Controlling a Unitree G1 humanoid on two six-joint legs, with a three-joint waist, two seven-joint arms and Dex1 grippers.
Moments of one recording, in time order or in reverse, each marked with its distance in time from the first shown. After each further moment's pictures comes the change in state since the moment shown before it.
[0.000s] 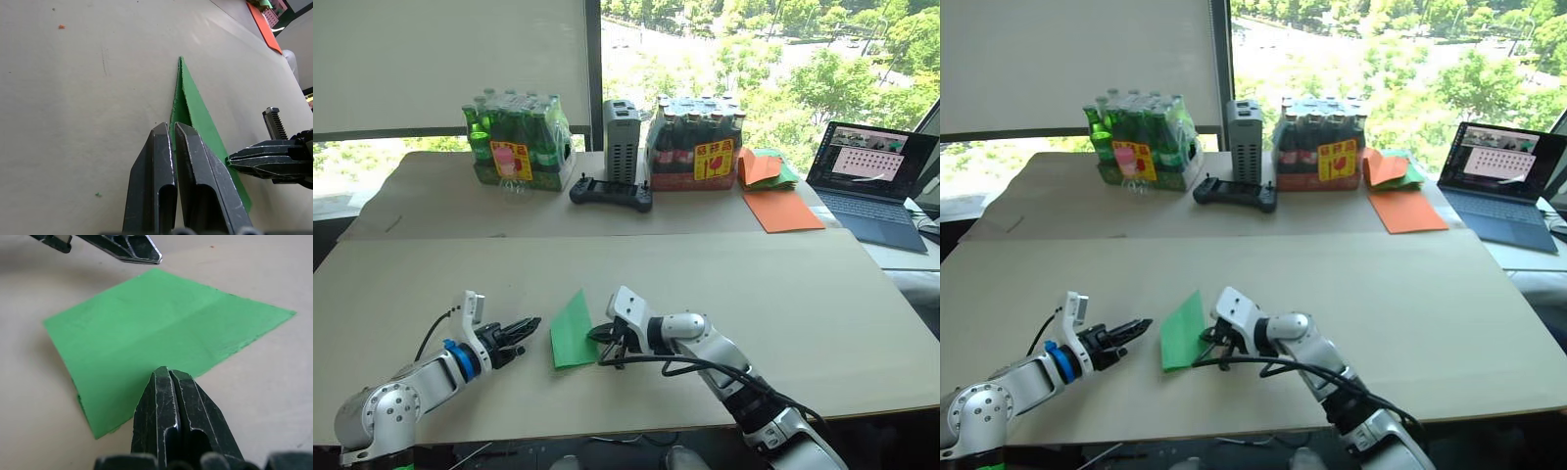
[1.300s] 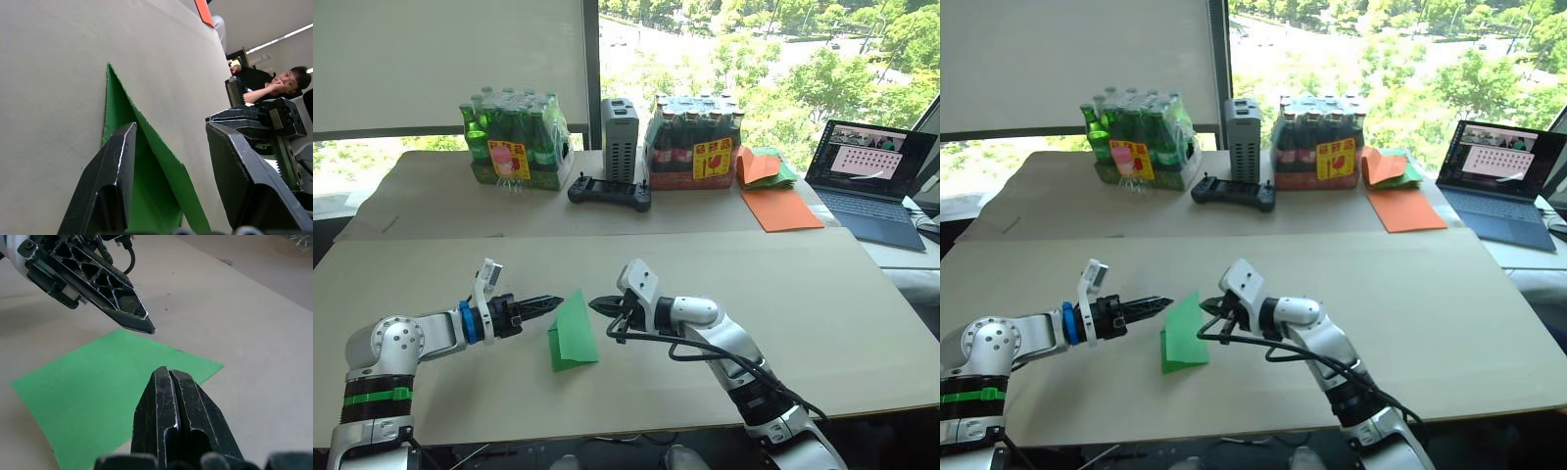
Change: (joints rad) left arm -0.351 0.191 -0.210 0.412 -0.050 0.147 -0.288; right arm -0.007 0.001 -0.087 -0.107 0.057 0.038 -0.047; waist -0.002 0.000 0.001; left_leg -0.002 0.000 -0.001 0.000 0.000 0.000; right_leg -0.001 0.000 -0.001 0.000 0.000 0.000
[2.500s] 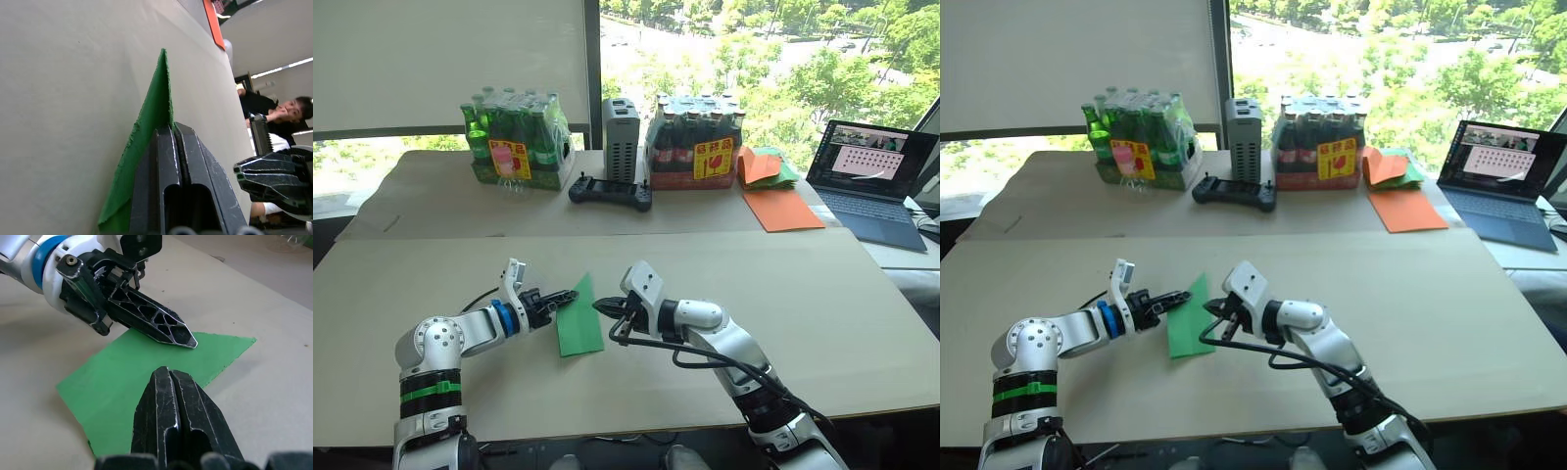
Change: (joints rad) left arm -0.051 -0.347 0.218 -0.044 0.095 -0.004 0.346; right arm 0.032 -0.007 -0.001 -0.062 0.001 0.038 -0.038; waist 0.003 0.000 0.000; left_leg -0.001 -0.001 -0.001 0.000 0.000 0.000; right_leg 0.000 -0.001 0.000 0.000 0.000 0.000
